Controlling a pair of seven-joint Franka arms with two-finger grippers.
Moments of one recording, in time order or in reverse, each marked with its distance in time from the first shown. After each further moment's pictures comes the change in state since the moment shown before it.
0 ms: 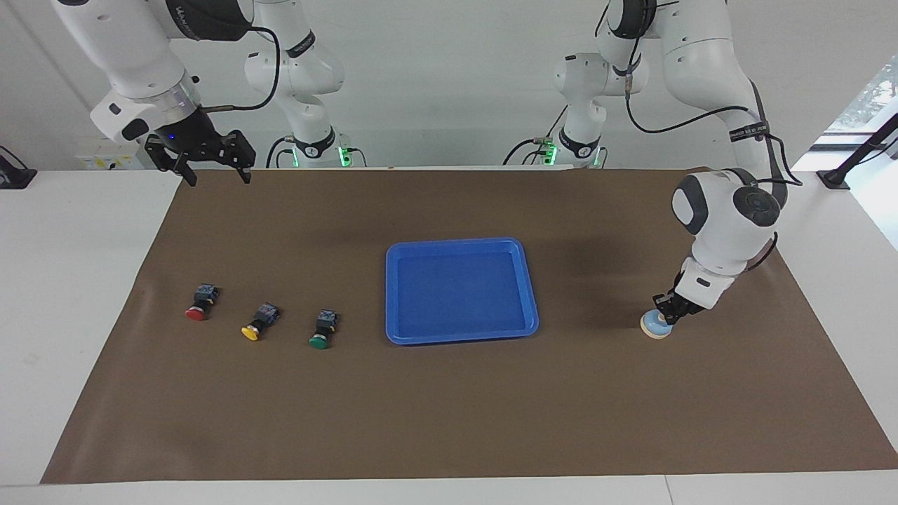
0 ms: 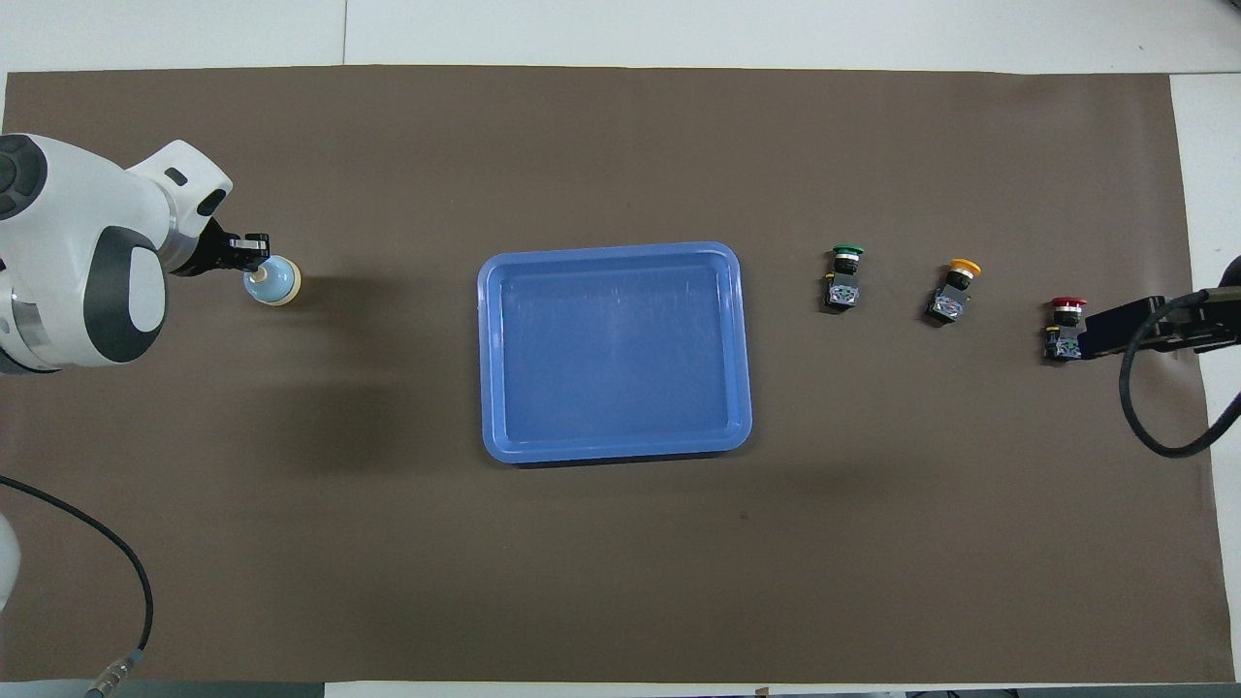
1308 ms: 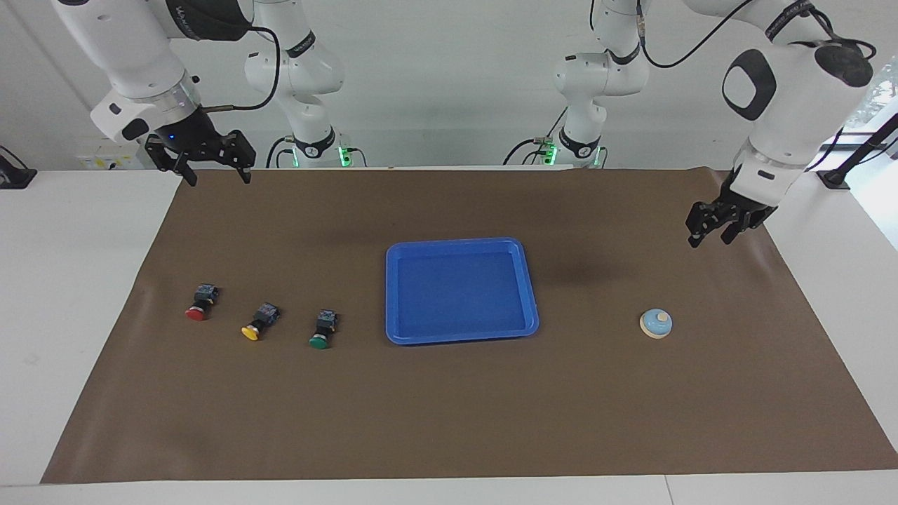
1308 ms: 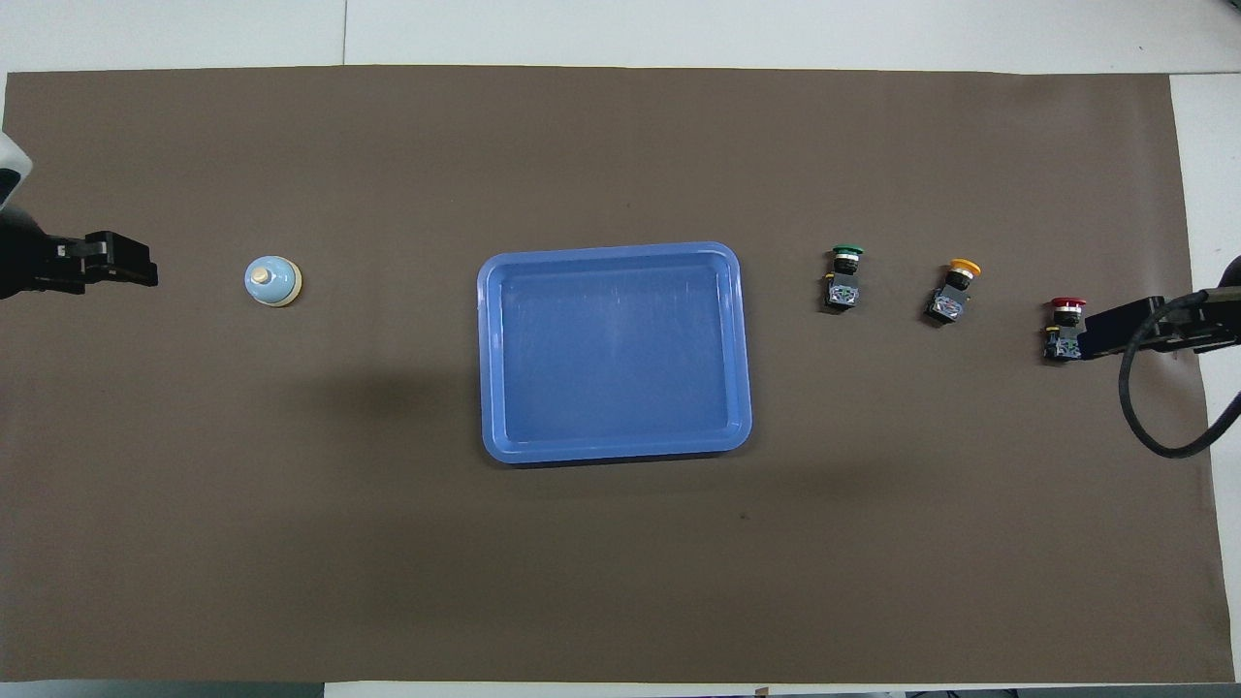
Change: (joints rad) left arm 0.008 -0.383 0.020 0.087 0.000 -0.487 -0.003; right arm 0.000 0.000 0.000 0.000 0.000 0.000 0.000
